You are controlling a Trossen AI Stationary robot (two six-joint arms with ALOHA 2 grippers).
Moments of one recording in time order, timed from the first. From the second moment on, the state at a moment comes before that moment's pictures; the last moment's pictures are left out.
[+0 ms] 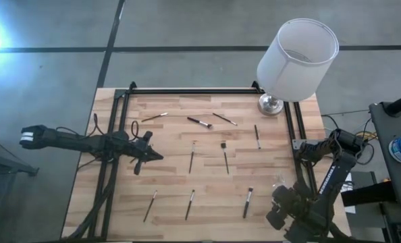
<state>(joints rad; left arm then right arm) 0.00 0.52 0.01 0.30 0.20 -0.09 1.07 1.72 1.36 -1.39 0.33 1.94</state>
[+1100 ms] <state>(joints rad) 0.00 0.53 0.01 0.30 0.19 -0.09 1.03 1.71 1.32 -1.43 0.21 2.00</state>
